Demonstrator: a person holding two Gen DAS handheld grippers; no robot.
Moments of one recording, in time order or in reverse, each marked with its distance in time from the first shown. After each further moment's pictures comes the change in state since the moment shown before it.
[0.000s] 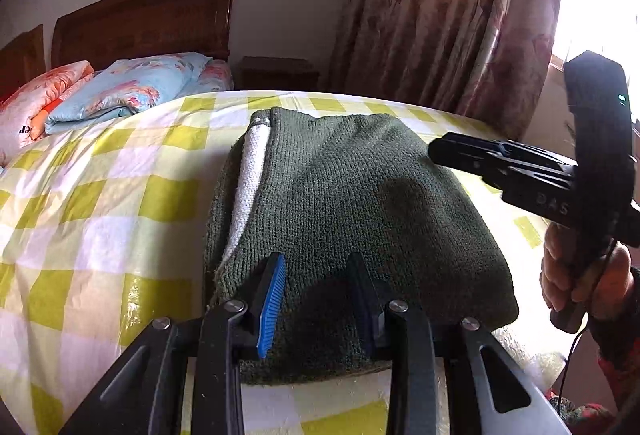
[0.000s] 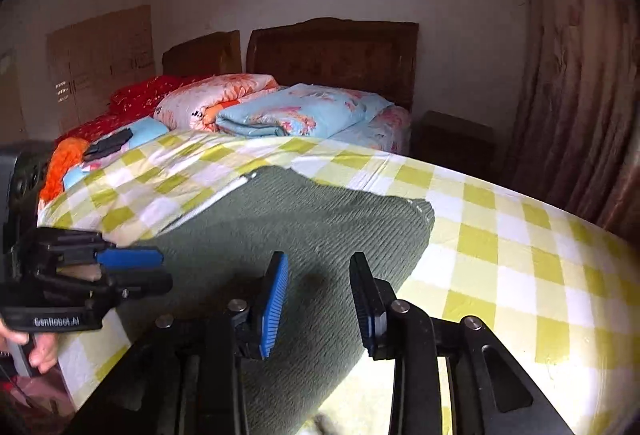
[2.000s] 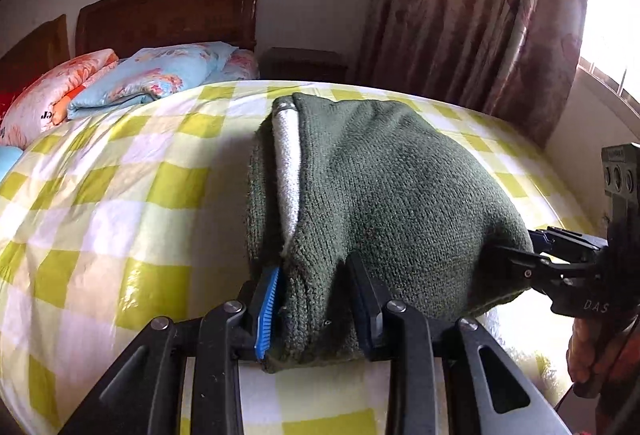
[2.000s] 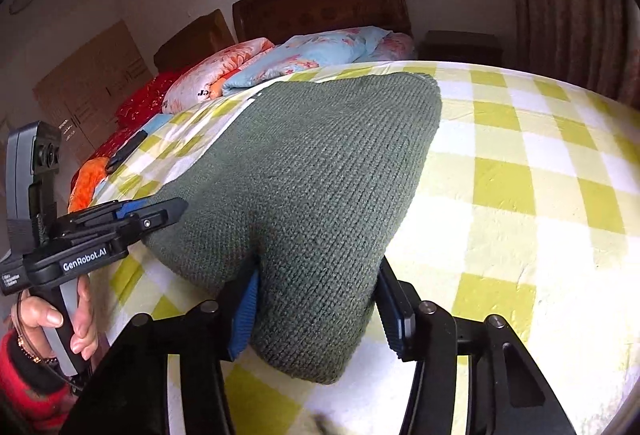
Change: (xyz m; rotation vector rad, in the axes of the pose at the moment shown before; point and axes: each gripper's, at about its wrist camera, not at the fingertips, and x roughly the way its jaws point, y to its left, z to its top) left arm 0.015 -0.024 0.003 -0.053 0.028 0.096; right arm -0.014 -0.026 -0.063 0.200 0.177 0.080
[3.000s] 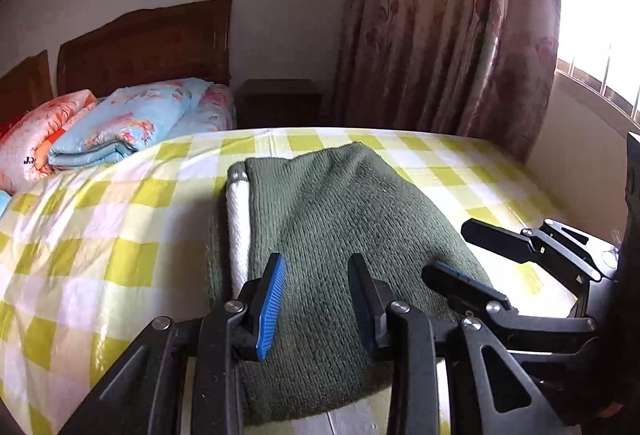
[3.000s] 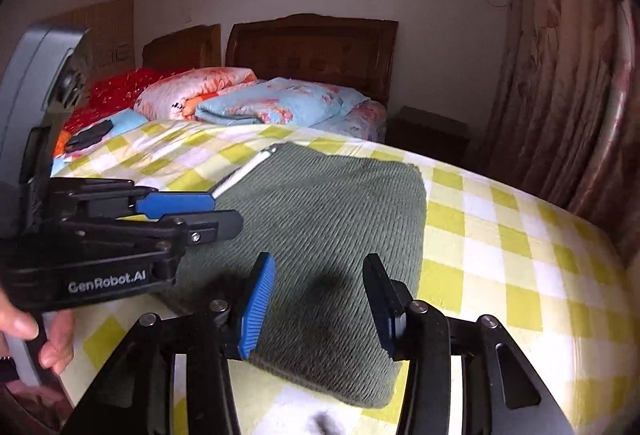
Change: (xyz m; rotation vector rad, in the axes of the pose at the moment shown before) left arm 0.002 -0.040 0.043 0.071 -0.104 -0.017; right arm -0.019 0.039 0.030 -0.260 -0.186 -0.268
